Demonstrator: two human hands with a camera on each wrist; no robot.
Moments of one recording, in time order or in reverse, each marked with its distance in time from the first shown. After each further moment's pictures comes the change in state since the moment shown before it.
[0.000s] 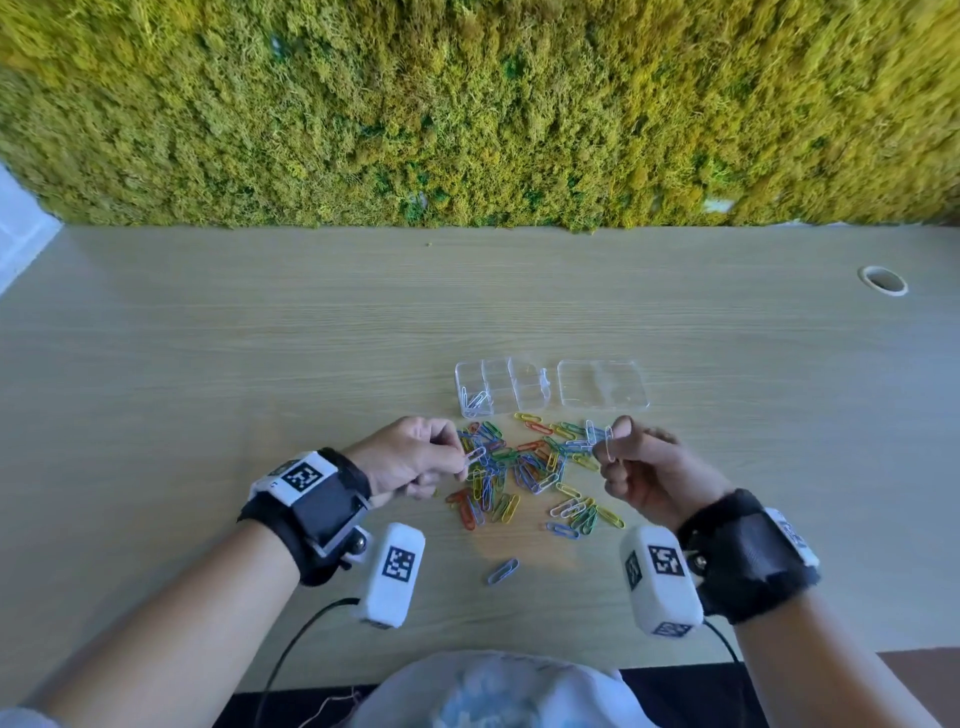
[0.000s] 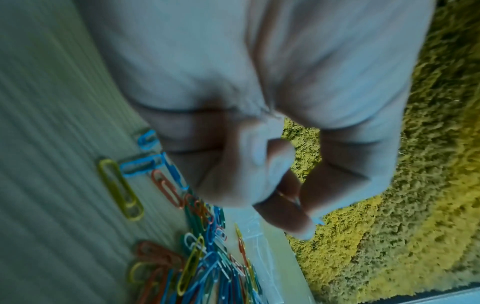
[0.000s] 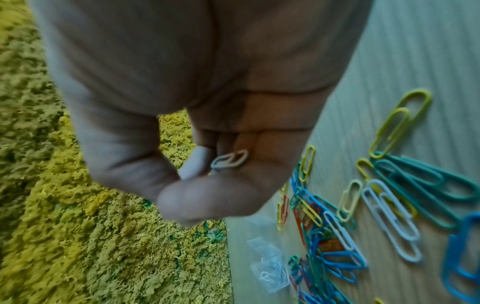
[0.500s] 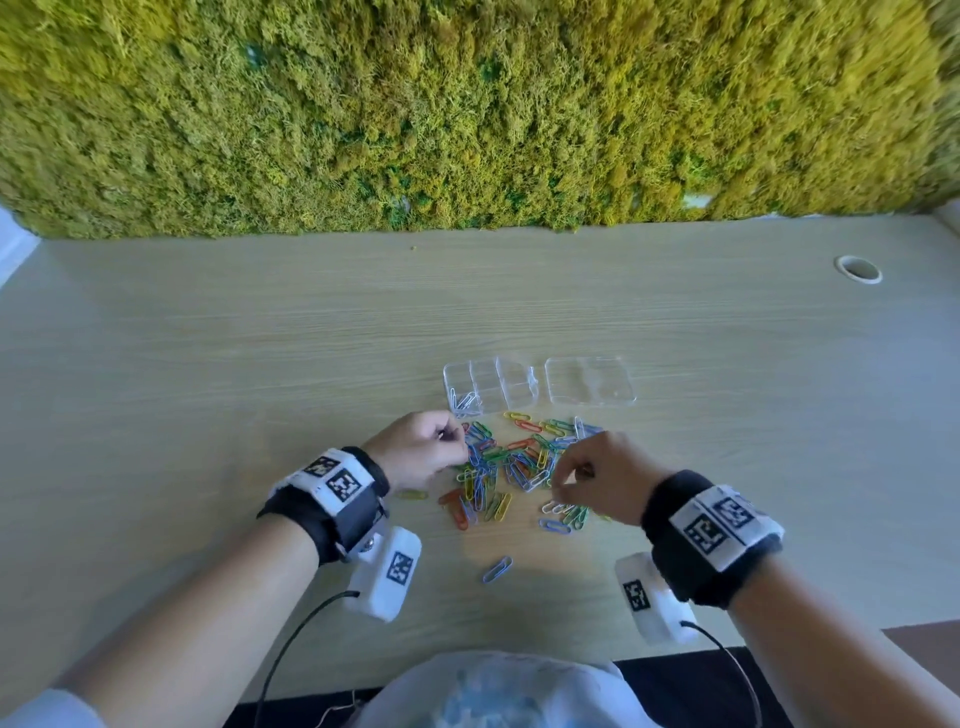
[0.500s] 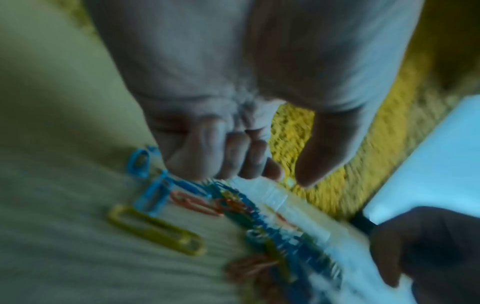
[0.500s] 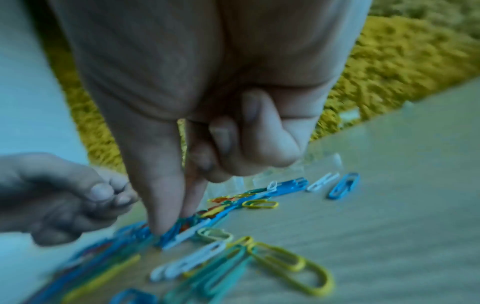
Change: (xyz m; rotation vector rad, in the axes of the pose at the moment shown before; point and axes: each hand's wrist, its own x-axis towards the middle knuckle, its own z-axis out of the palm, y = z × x) left_hand 0.017 0.002 0.007 0.537 0.170 0.062; right_hand 0.007 0.006 0.016 -1.552 0.041 -0.120
